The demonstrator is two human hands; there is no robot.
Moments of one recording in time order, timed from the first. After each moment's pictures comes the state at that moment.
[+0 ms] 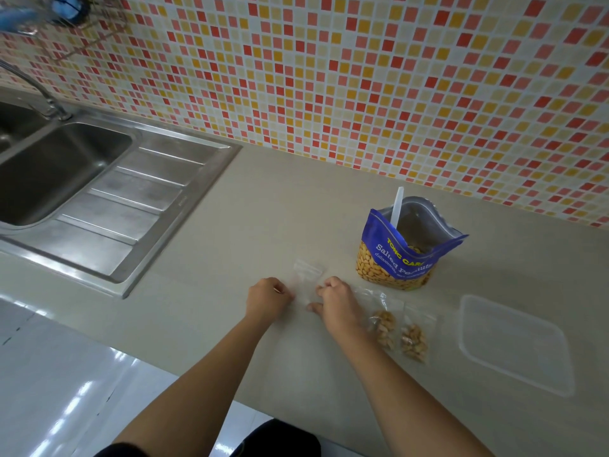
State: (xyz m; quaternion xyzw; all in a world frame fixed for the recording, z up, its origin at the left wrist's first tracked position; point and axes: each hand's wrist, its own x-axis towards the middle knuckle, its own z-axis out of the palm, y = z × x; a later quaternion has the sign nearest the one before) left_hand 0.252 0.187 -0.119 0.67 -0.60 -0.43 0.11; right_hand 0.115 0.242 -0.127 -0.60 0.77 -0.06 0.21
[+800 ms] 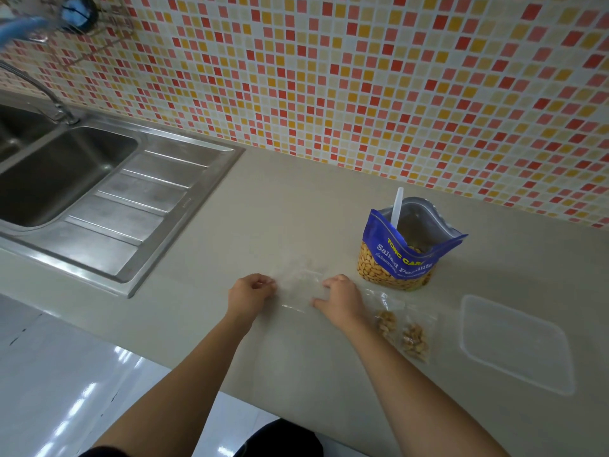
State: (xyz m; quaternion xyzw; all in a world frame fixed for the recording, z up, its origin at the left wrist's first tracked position) left_hand 0.284 0.182 -0.119 0.66 -0.48 -0.52 0.26; right_hand 0.108 0.238 -0.120 -0.55 0.78 -0.16 0.25
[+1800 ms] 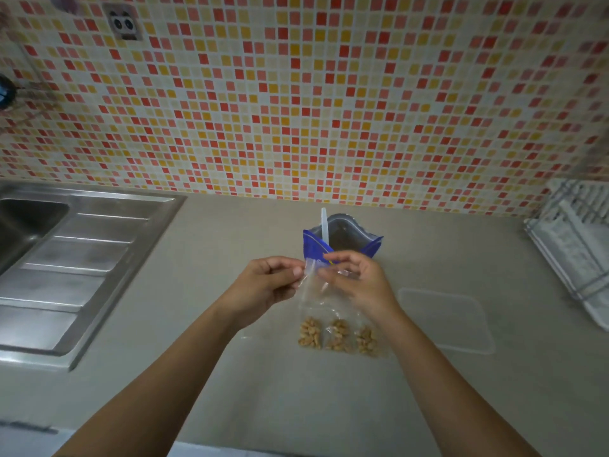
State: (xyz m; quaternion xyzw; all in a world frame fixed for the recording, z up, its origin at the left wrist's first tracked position) left_hand 0.201 0.212 0.017 0.33 -0.53 -0.75 0.22; right_hand 0.047 0.313 0.013 -0.35 0.63 -0.58 0.36
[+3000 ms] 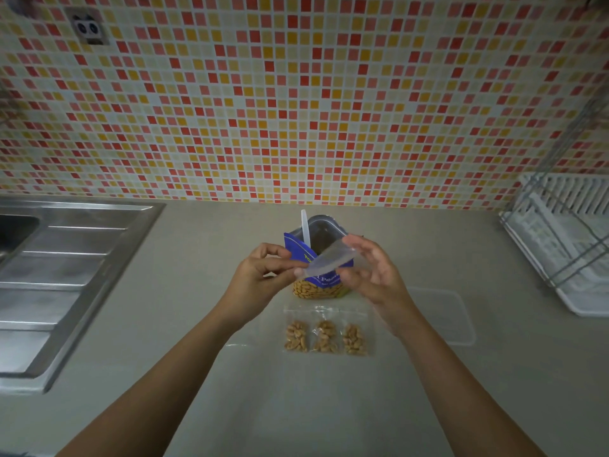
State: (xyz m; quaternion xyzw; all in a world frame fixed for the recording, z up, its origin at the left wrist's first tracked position) left_hand 0.186 0.225 0.035 0.30 -0.75 -0.53 0.26; right_hand 0.014 0.351 0.018 -0.38 0.55 -0.64 0.39
